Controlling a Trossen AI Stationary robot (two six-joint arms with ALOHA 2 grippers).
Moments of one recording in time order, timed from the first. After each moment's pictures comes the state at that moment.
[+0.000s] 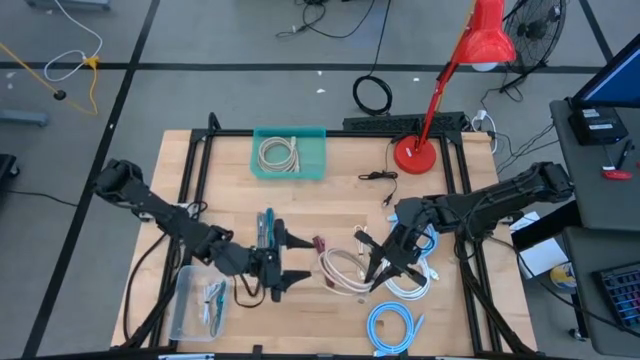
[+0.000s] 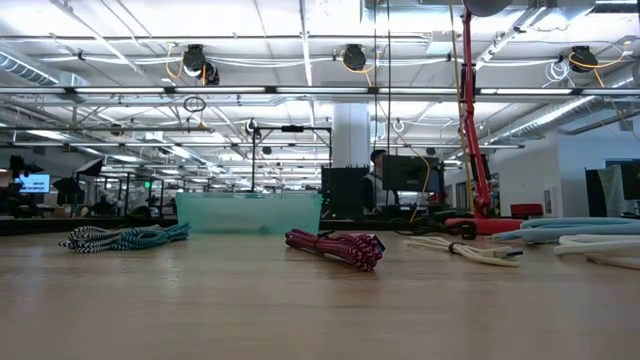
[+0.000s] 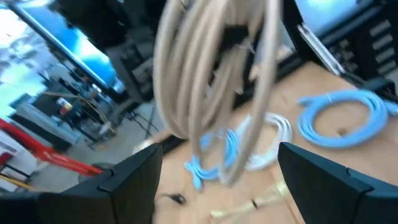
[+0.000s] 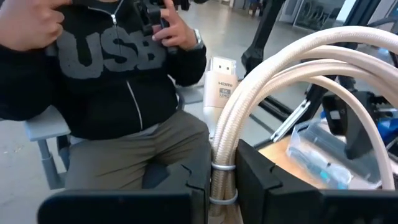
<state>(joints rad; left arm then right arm) -0.54 1.43 0.99 0.27 -0.57 0.53 0.26 1.30 0.96 0.13 -0.68 -0.30</state>
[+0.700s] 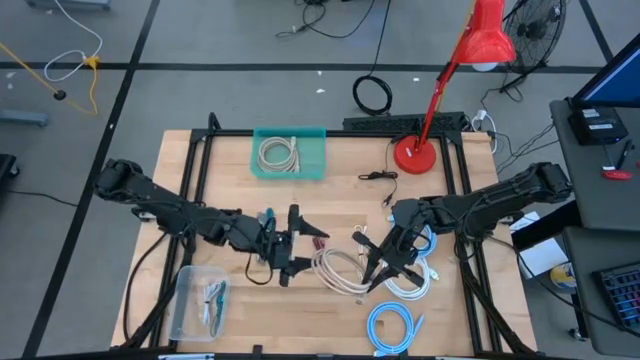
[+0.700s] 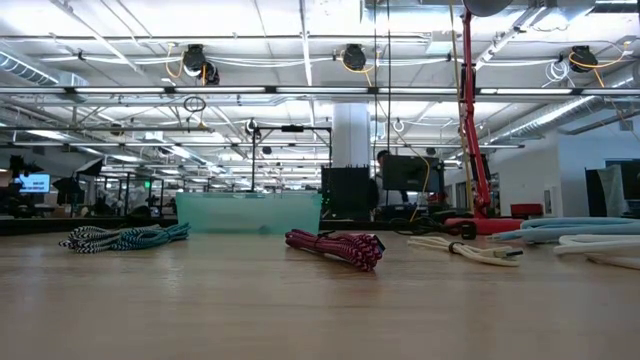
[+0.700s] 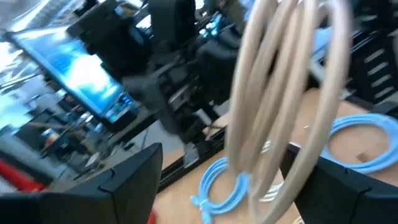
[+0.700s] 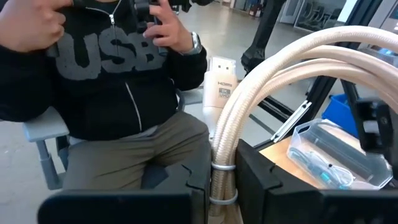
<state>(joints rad) -0.37 1.43 0.99 0.36 -0.26 0.61 0.26 1.32 0.96 0.15 -0.69 -0.30</state>
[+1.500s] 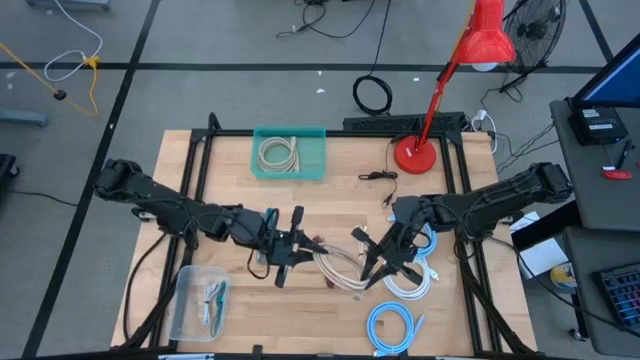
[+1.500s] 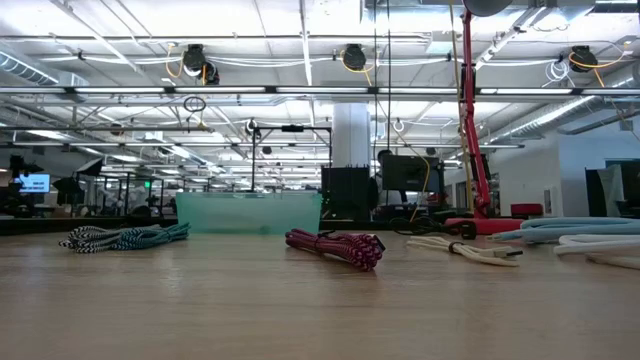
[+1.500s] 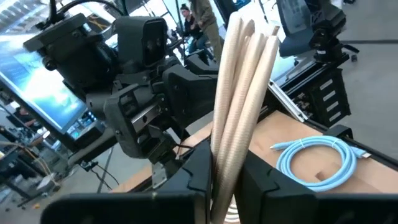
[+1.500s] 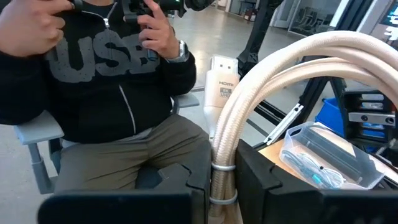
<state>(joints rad) -0.33 1.43 0.99 0.37 -0.08 0.52 0.23 1.32 0.96 0.18 -0.67 -0.30</state>
